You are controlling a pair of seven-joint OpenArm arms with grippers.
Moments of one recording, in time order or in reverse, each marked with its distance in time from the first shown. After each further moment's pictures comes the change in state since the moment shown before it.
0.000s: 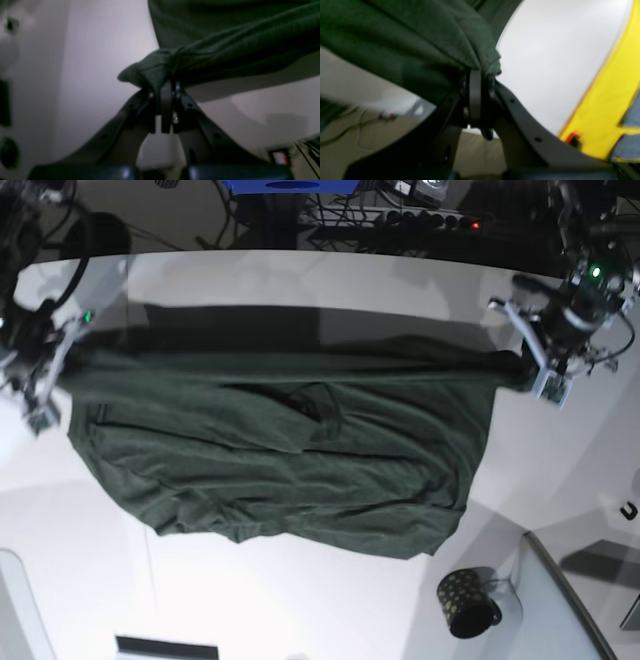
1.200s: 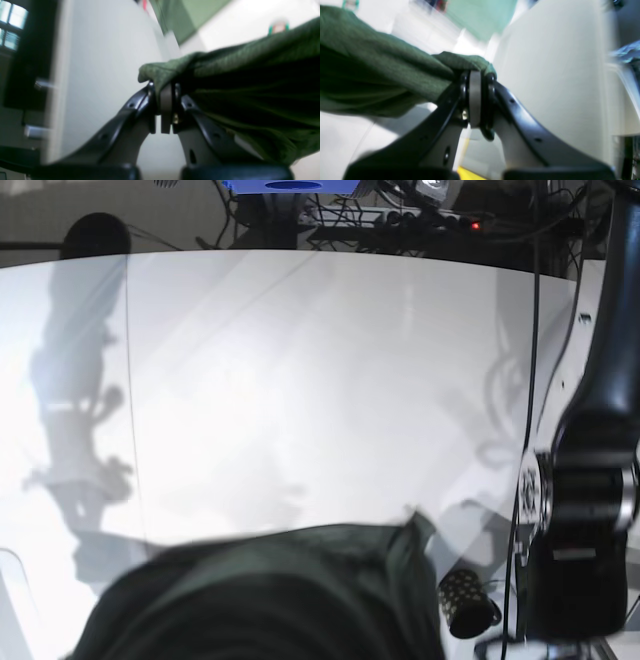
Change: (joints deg) left arm -87.4 6.3 32.0 -55.4 21.9 5.9 -1.7; right arm 73.7 12.0 -23.3 -51.4 -16.7 0.5 29.9
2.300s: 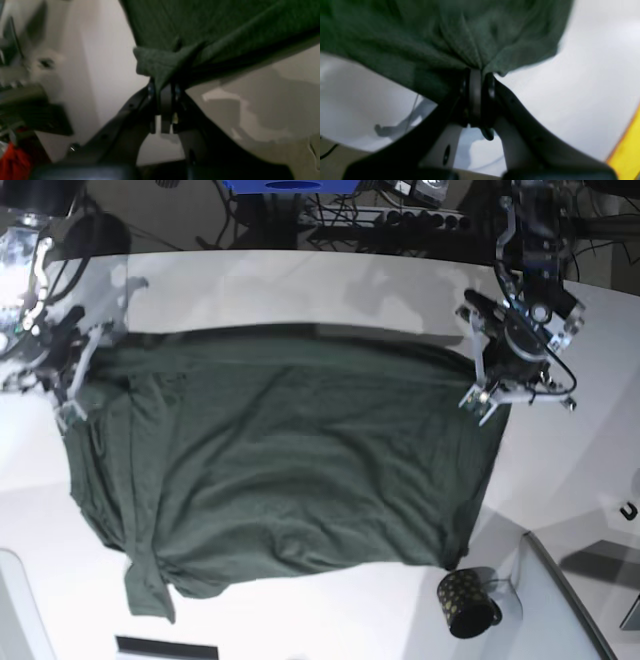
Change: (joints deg) left arm 86.2 -4.8 -17.6 55.3 0.8 -5.2 5.9; right arm -75.8 -14.9 21.3 28.6 0.3 -0.1 0.8
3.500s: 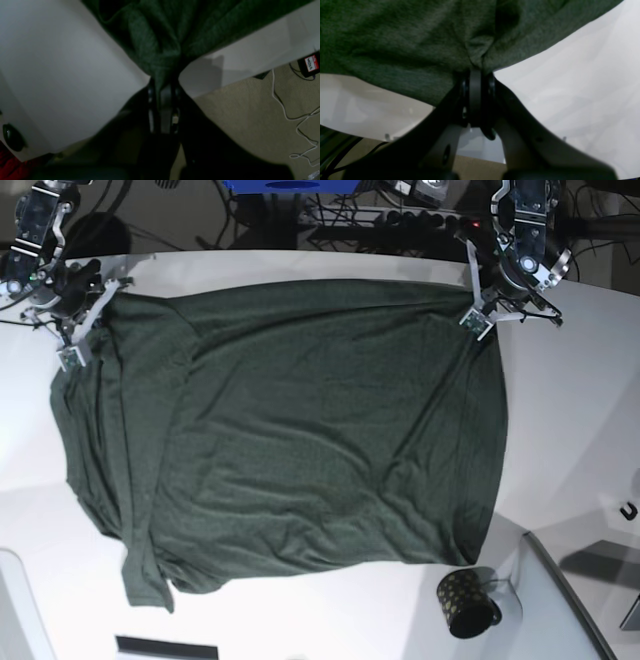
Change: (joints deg) left arm 8.0 0.1 -1.9 -12.0 0.5 0.6 -4.1; right arm -4.6 -5.5 7.8 -6.4 0.2 -0.3 5.7
